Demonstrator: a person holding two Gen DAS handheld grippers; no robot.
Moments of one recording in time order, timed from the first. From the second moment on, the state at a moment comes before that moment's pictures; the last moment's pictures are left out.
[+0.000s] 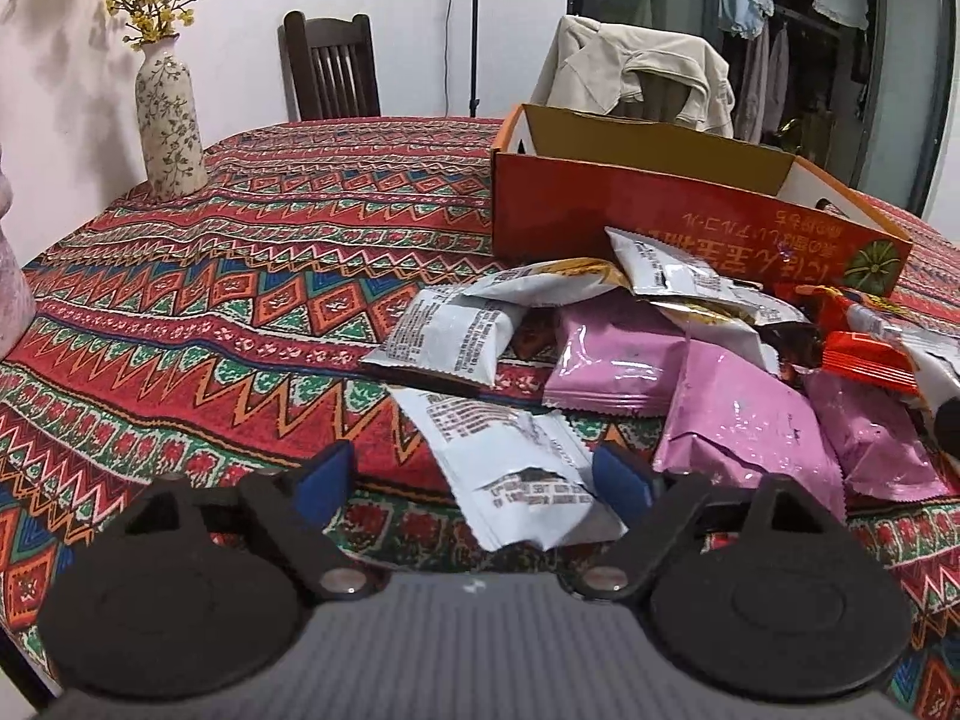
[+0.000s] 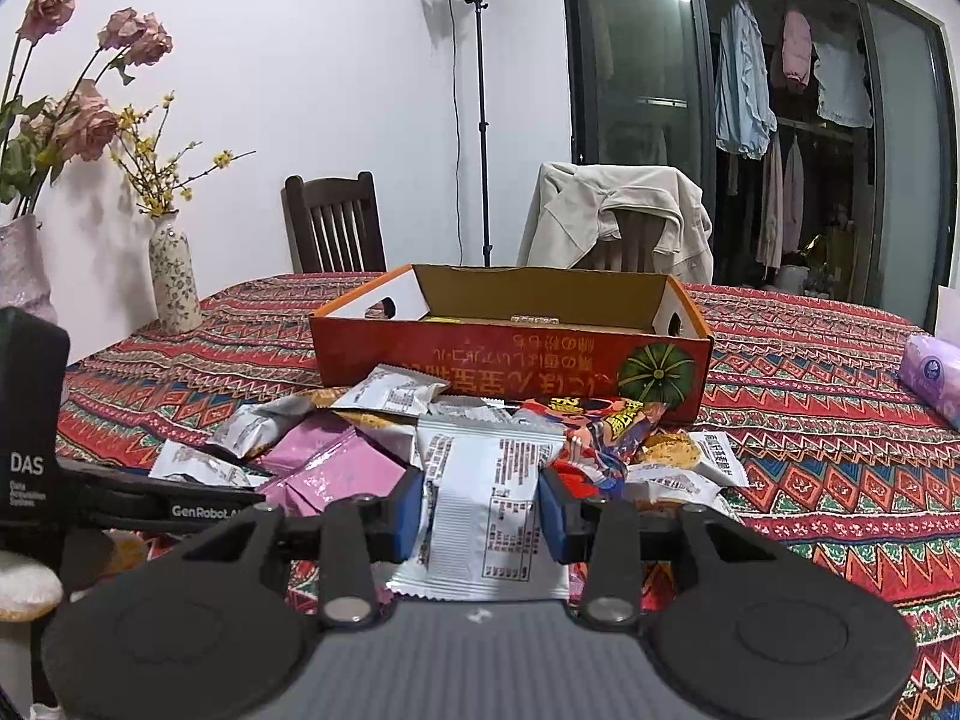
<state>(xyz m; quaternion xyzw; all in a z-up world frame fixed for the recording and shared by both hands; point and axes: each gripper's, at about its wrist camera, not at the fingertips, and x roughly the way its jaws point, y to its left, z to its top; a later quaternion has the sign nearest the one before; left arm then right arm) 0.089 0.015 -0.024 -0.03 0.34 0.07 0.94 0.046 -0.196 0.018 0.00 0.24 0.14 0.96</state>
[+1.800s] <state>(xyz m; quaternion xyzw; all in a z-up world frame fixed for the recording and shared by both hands) 0.109 -0.003 0.081 0.01 0.17 0.01 0.98 0.104 -0.192 0.068 -0.01 0.17 0.13 0.98</state>
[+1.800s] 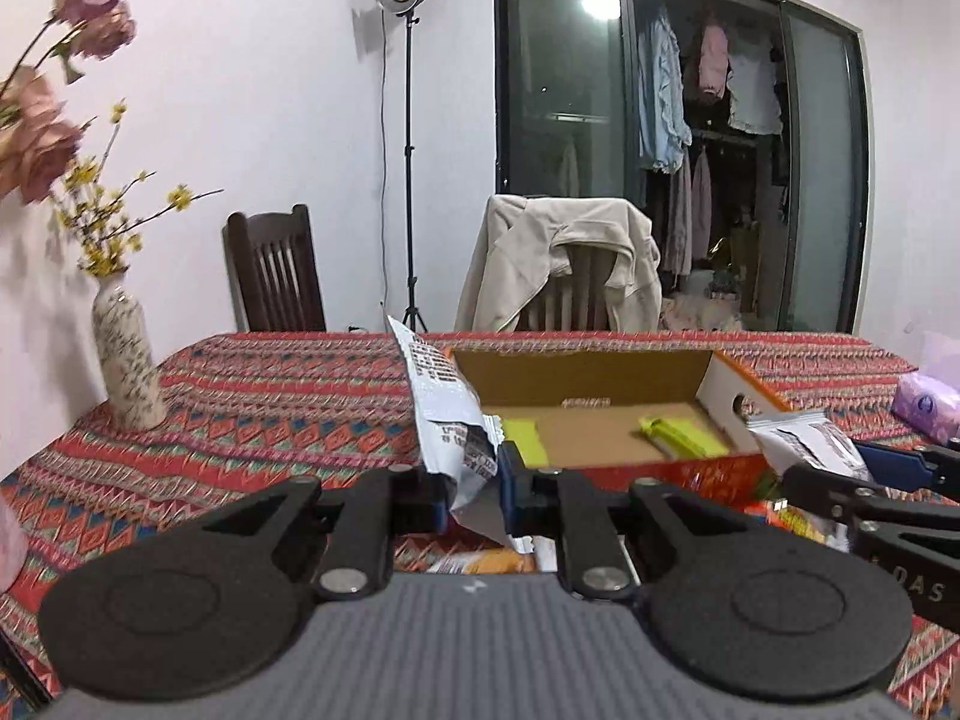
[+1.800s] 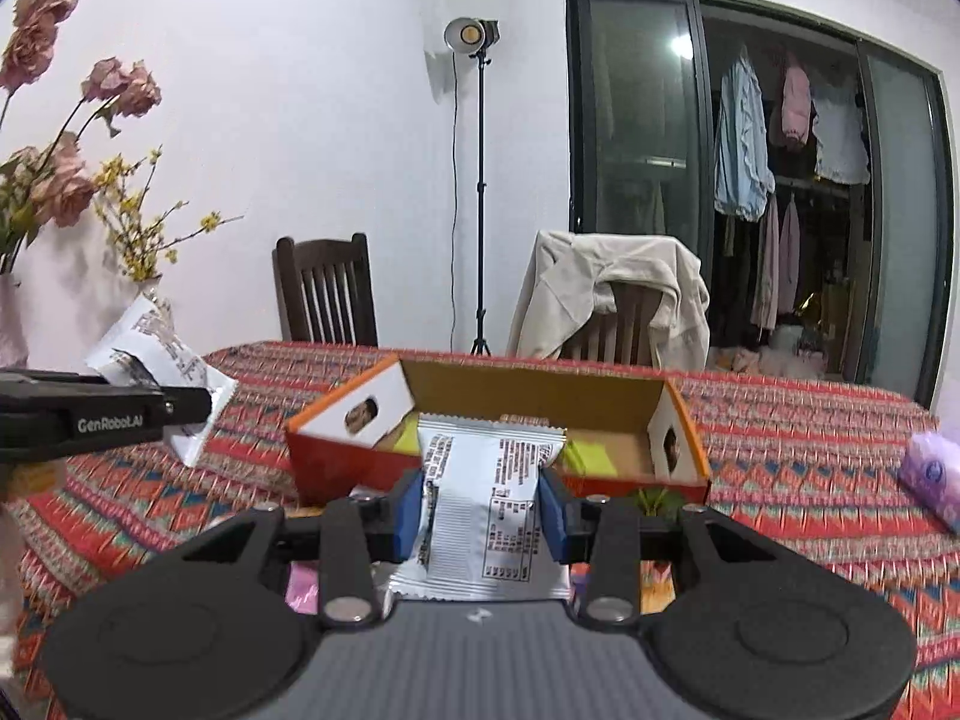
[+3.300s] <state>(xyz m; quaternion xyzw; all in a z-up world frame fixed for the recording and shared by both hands) 0.287 -0.029 0.047 -0.03 0.22 0.04 0.97 0.292 -0.216 0.038 0.05 0.25 0.09 0.96</state>
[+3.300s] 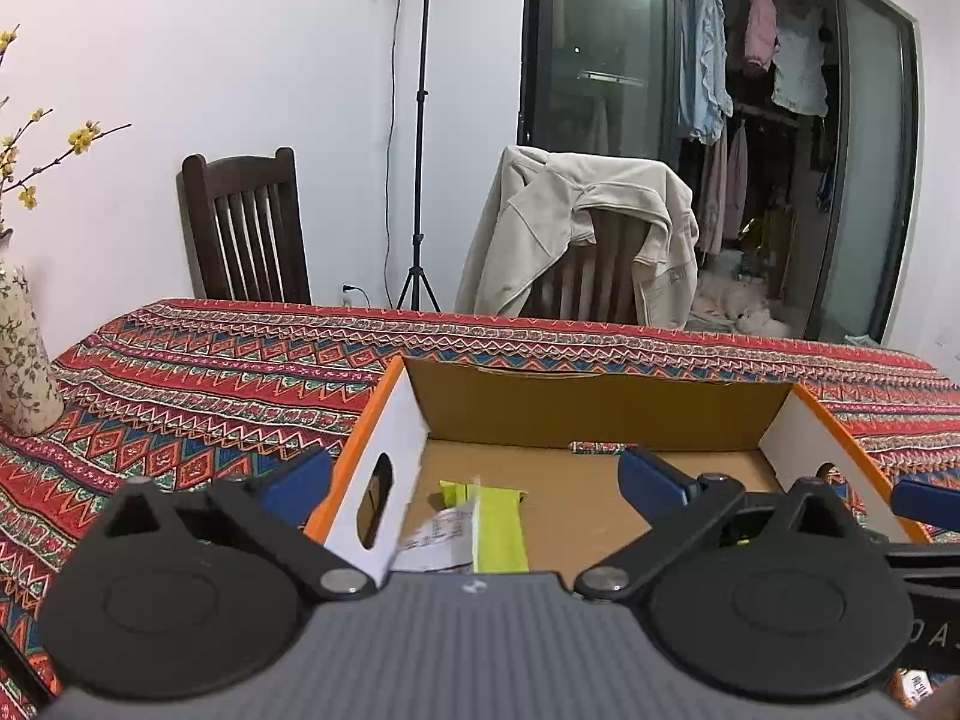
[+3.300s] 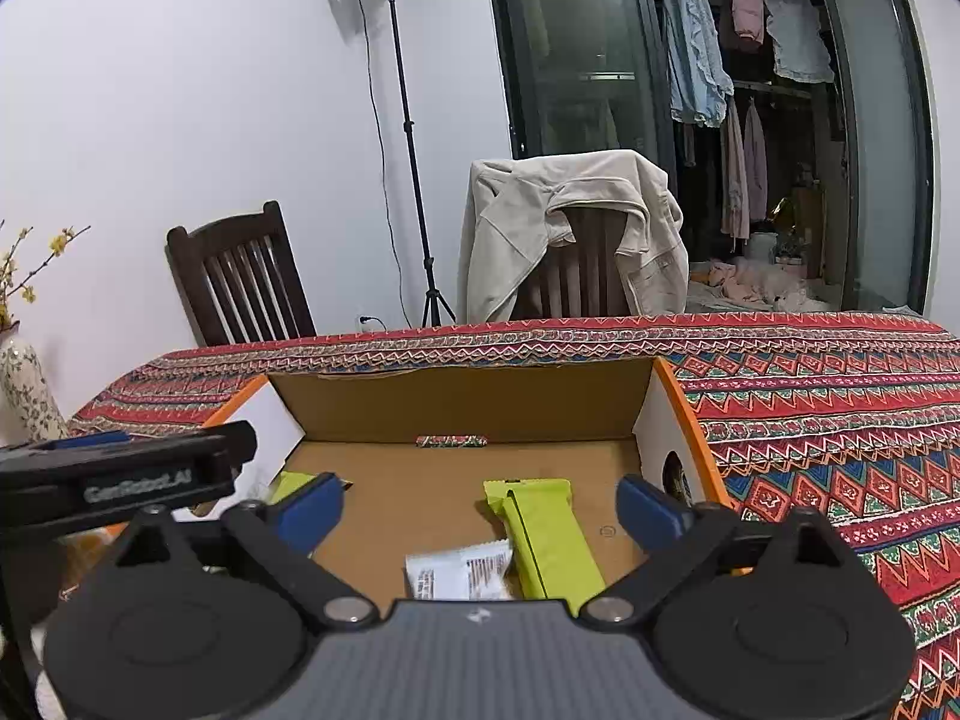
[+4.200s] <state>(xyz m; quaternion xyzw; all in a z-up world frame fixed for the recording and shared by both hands) 0.185 0.008 0.049 -0.02 0.28 0.06 0.96 0.189 -0.199 0.064 0.00 0.22 0.12 0.97</state>
